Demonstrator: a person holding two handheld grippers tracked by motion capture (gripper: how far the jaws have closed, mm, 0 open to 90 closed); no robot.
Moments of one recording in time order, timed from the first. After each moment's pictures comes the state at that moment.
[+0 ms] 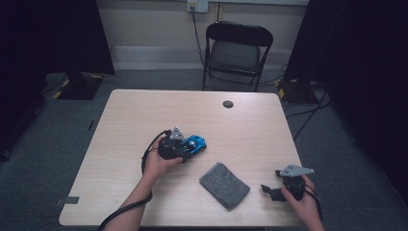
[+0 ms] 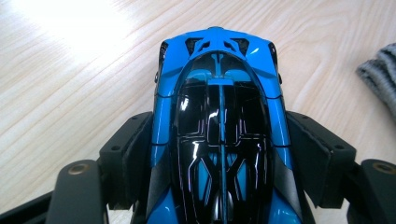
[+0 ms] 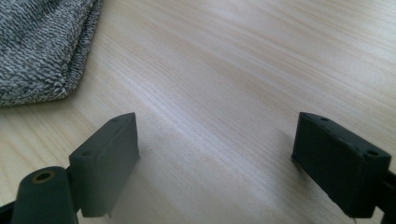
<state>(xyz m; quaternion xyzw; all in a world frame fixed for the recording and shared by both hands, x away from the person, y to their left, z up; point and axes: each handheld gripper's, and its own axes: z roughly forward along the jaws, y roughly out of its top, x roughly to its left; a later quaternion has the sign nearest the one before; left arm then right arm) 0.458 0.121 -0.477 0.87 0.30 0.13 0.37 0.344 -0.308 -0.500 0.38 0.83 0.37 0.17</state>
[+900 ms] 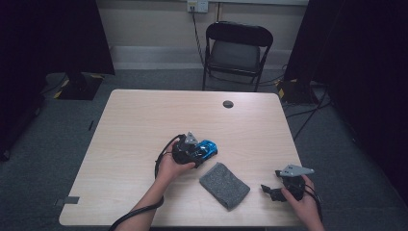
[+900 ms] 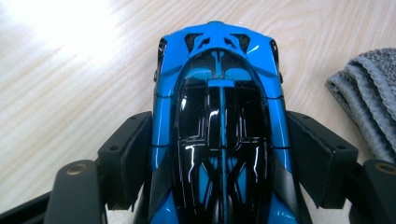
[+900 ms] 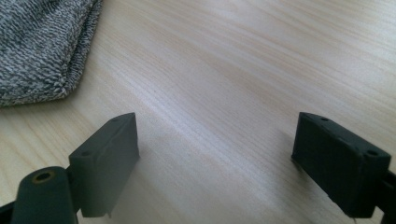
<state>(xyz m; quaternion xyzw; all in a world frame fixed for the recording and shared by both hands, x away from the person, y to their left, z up) 0.451 0.079 -0.486 0.88 0.28 0.13 0.36 0.344 -0.308 -0.500 0.38 0.83 0.36 0.17</state>
